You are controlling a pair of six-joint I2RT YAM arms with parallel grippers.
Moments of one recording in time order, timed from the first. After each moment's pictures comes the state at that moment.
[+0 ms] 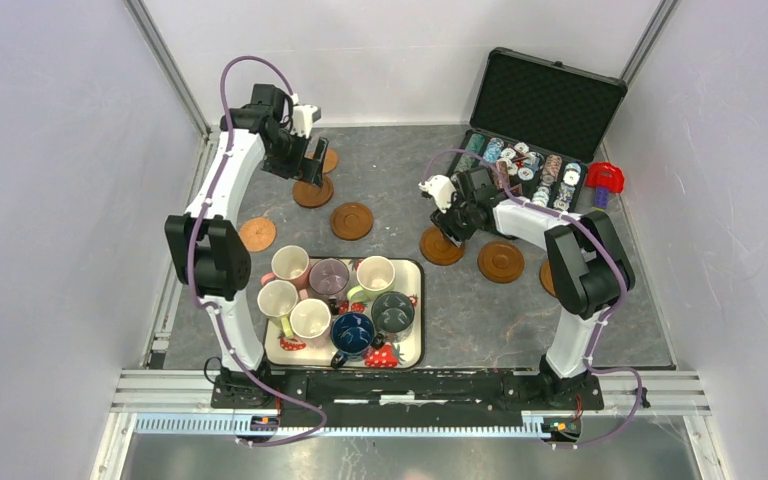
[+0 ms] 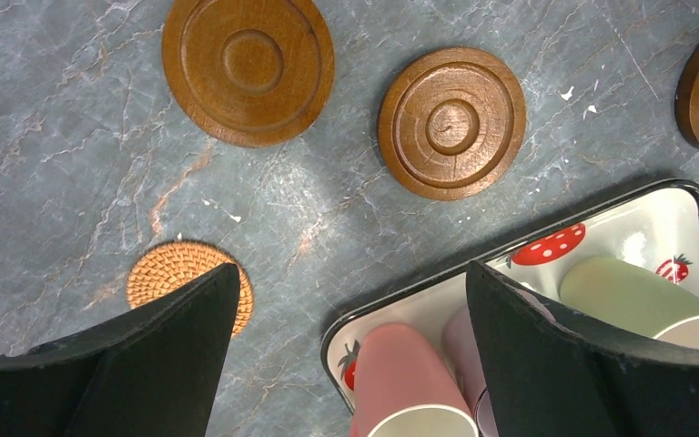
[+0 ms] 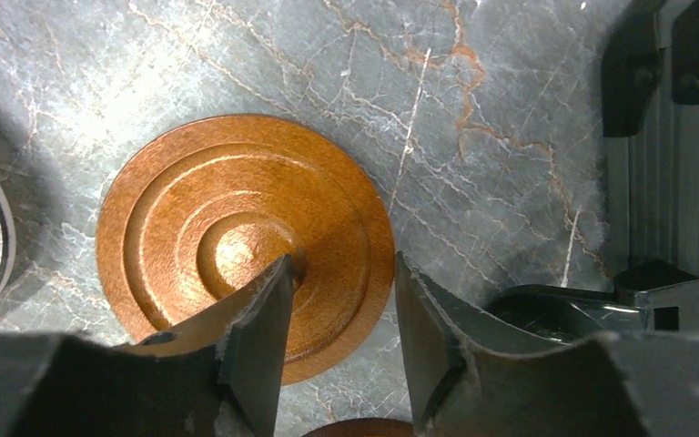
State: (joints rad) left arm -0.12 1.94 1.92 -1.07 0.23 0.24; right arm 0.39 1.85 1.13 -0.26 -0.23 -0.48
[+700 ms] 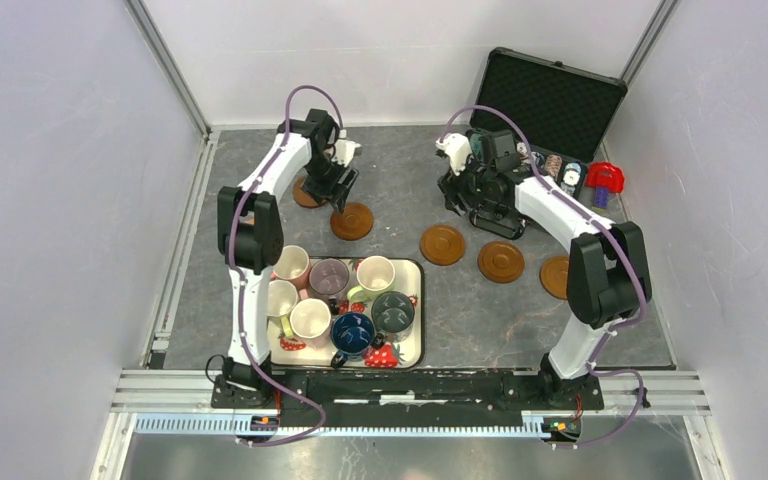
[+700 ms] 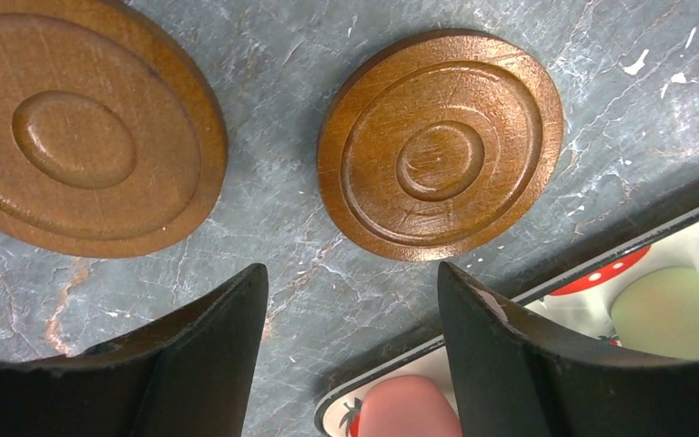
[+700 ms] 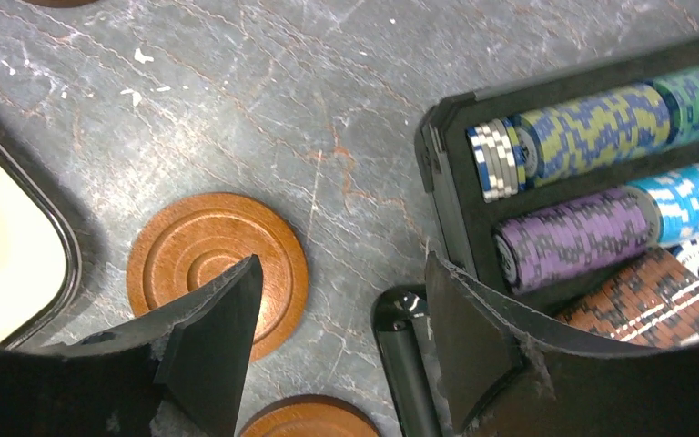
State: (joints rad) left arm -0.24 2.27 2.05 -1.15 0.21 0.34; right arm 0.32 1.76 1.33 -0.37 -0.33 -0.45
